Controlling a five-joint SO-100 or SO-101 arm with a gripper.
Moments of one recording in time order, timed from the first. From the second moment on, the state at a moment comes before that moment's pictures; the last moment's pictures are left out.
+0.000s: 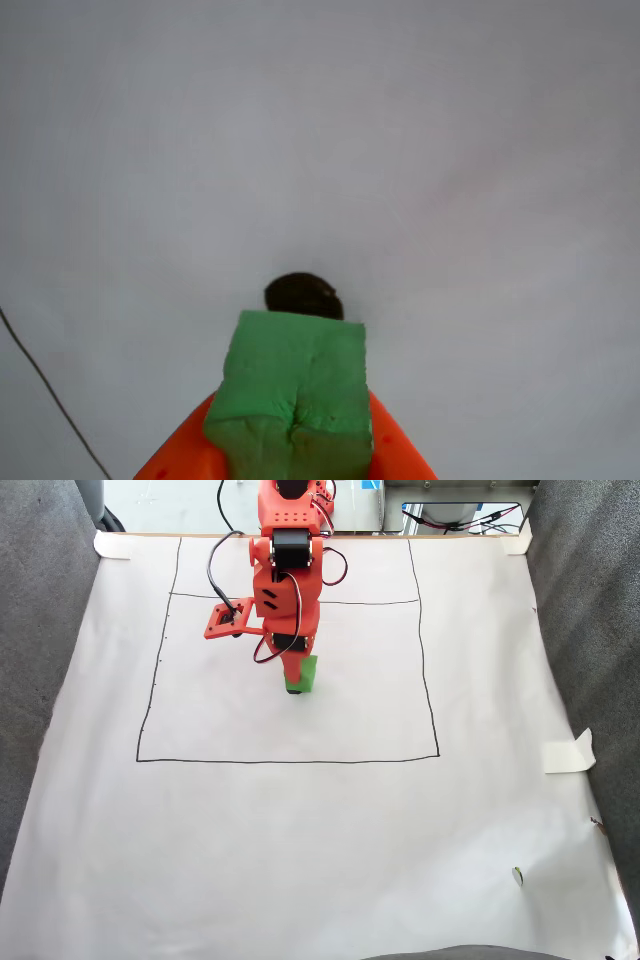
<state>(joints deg) -3.3 35.6 18.1 92.6 20.1</state>
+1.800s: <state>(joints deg) -1.0 32.6 18.1 90.7 18.2</state>
